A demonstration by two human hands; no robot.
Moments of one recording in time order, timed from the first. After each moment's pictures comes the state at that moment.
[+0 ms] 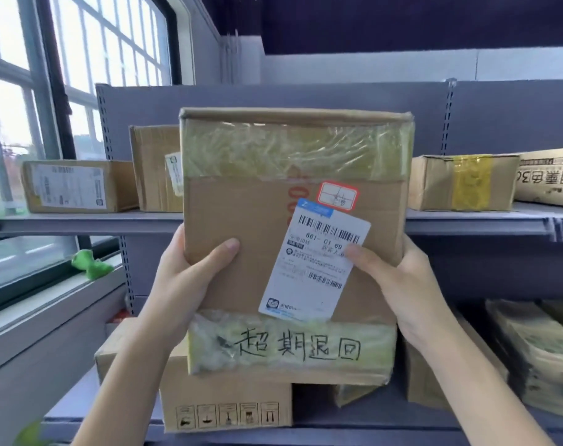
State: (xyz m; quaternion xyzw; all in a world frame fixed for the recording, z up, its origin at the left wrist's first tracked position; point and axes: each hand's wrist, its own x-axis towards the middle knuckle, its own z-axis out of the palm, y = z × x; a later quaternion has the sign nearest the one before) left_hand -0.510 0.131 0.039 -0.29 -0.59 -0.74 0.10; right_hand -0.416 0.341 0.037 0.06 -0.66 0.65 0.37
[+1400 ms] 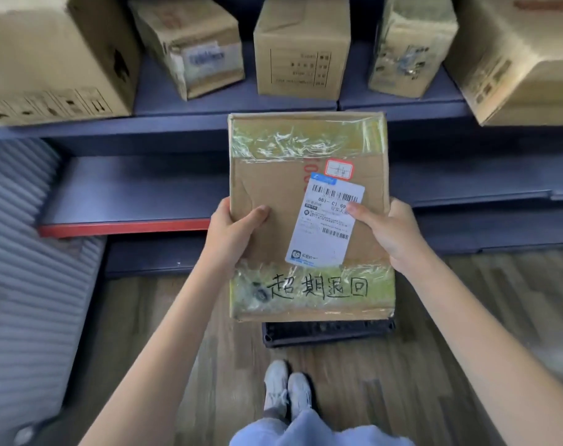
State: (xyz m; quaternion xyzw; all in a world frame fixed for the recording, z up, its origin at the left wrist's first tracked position) left_hand -0.267 0.336 -0.265 -0.01 -0.73 -0.65 -0.23; right_hand -0.162 0.529 -0.256 -0.34 -0.67 0.65 0.14
